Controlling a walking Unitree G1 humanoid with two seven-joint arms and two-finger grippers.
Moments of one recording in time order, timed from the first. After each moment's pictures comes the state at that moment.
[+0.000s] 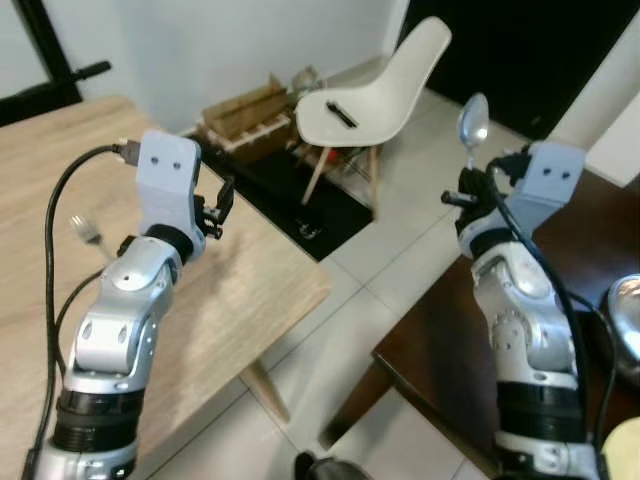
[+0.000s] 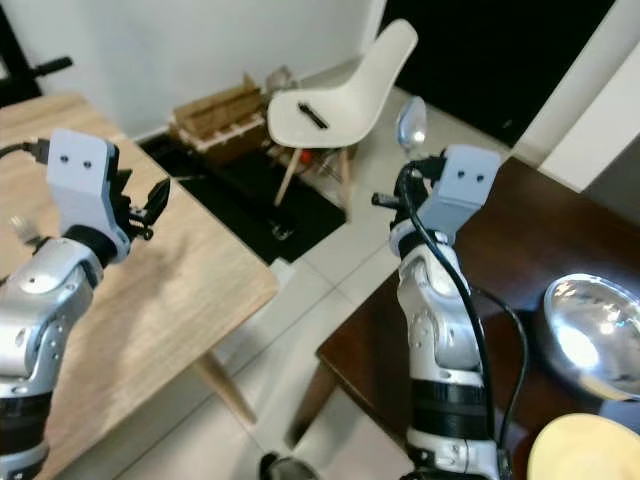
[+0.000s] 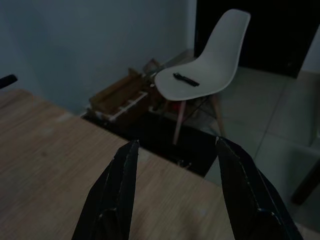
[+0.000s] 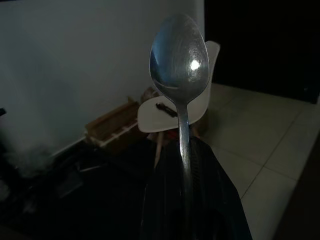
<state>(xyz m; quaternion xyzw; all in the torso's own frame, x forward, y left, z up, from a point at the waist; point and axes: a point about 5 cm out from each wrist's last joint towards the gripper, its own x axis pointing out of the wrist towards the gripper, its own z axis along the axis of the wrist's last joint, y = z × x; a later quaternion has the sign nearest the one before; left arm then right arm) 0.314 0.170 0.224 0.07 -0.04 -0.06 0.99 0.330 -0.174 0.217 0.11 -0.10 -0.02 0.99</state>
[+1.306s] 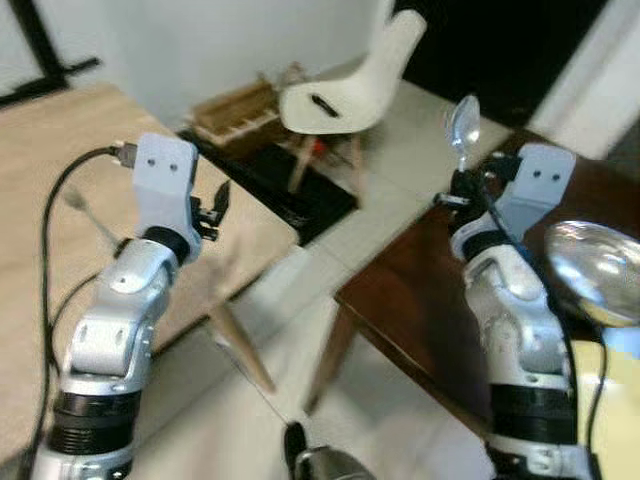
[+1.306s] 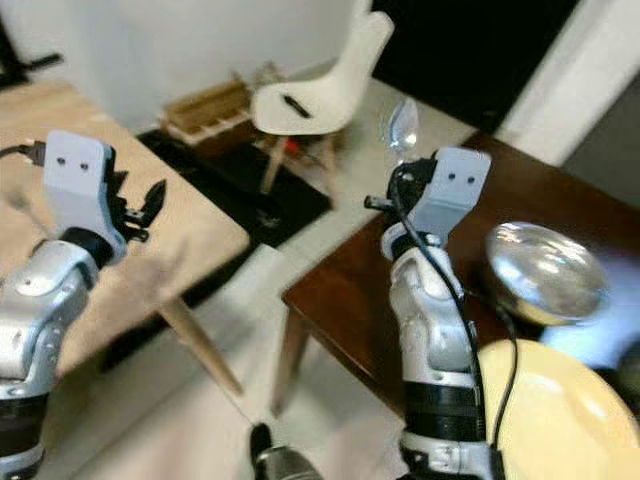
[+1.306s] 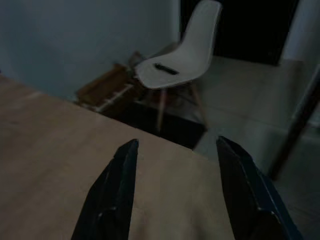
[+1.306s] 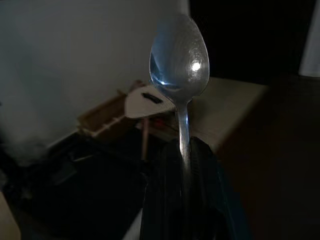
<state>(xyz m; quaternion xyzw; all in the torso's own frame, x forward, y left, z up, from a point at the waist) 0.314 0.170 0.224 0.07 -0.04 -0.06 0.99 0.329 -0.171 0.210 0.11 -0.09 -0.02 0.99</state>
